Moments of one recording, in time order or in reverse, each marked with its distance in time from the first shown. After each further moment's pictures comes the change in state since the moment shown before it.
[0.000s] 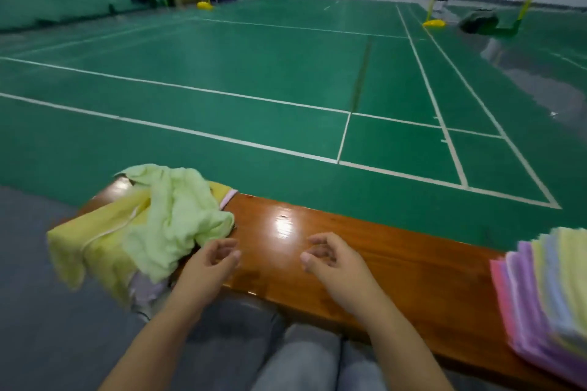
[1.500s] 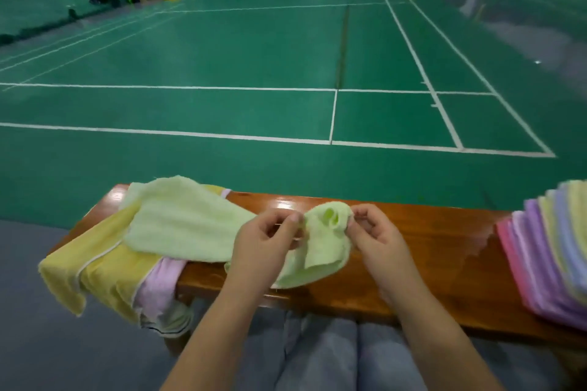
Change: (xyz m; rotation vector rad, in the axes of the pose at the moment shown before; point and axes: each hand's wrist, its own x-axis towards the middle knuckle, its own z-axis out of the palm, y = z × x) left_hand -0.017 0.074 0.064 0.007 -0.095 0.295; right_hand 0.005 0.004 -0.016 0.474 0.273 -0.177
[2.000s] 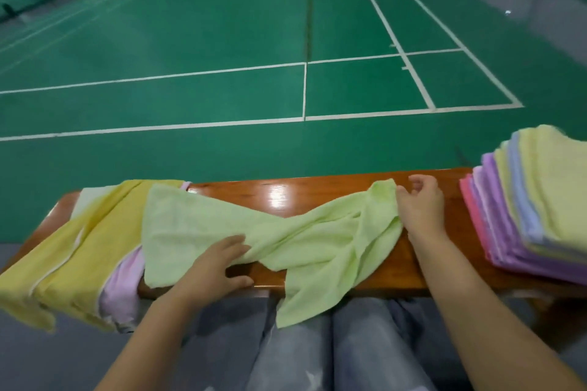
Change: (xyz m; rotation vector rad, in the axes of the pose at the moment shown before) left_hand 0.036 -0.121 -0.026 1.039 -0.606 0.012; right_hand 0.050 0.060 -0.142 -0.552 0.688 0.337
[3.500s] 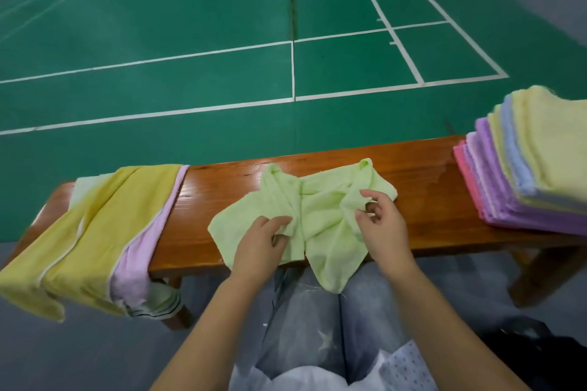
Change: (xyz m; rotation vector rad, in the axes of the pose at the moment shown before) left_hand 0.003 0.062 0.034 -0.257 0.262 0.017; right_hand -0.104 0.032 0.023 0.213 -0.277 -0.067
